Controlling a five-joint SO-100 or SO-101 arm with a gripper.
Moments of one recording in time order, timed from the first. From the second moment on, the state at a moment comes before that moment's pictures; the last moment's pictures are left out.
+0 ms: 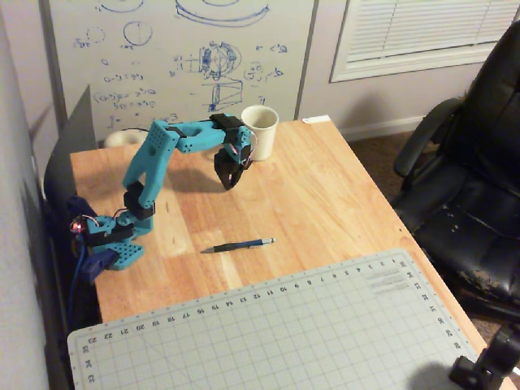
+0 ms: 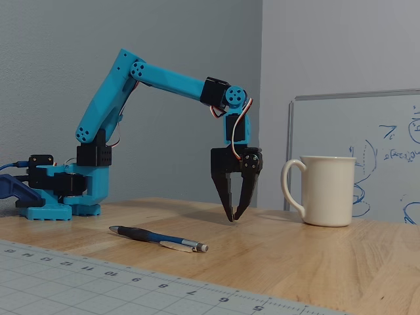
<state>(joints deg) -16.0 63.3 81.1 68.6 -0.1</state>
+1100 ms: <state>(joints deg) -4.9 189.8 179.2 66.5 -0.4</state>
